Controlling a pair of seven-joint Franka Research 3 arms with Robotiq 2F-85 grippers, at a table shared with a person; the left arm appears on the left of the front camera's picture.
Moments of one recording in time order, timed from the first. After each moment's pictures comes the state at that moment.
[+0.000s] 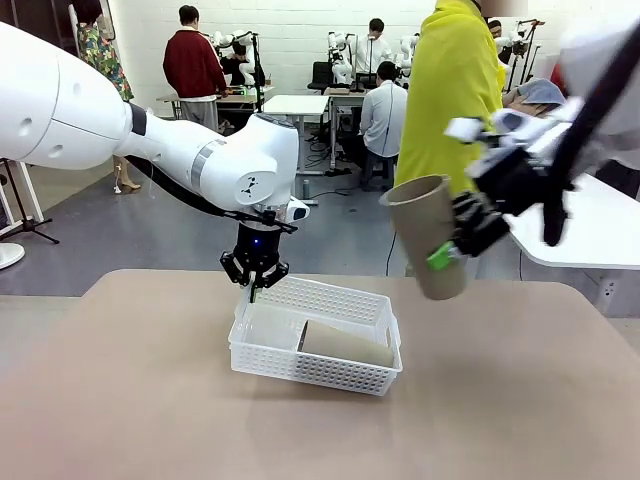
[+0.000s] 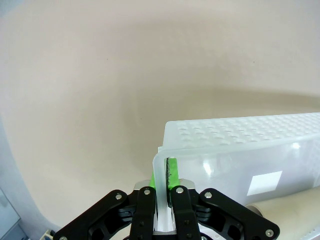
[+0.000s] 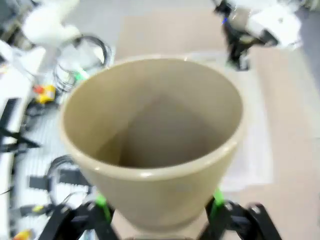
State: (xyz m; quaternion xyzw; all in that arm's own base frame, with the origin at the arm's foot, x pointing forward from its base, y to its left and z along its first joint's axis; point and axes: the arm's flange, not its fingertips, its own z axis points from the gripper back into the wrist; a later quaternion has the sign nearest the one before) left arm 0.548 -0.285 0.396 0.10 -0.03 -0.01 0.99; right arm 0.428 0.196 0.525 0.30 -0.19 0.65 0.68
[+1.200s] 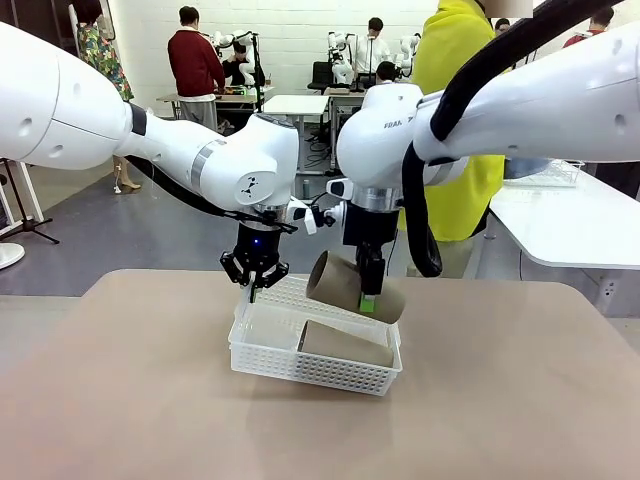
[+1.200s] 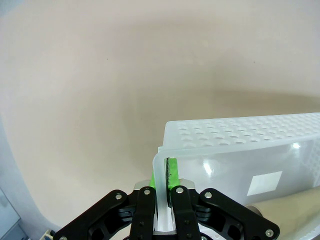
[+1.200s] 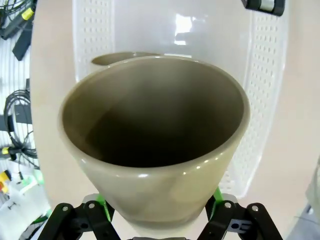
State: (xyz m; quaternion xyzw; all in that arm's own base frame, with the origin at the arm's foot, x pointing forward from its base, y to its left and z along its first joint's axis) left arm 0.548 -0.285 0.396 0.10 -0.03 -0.01 0.99; right arm 0.506 0.350 0.435 0.07 0.01 0.72 0.69
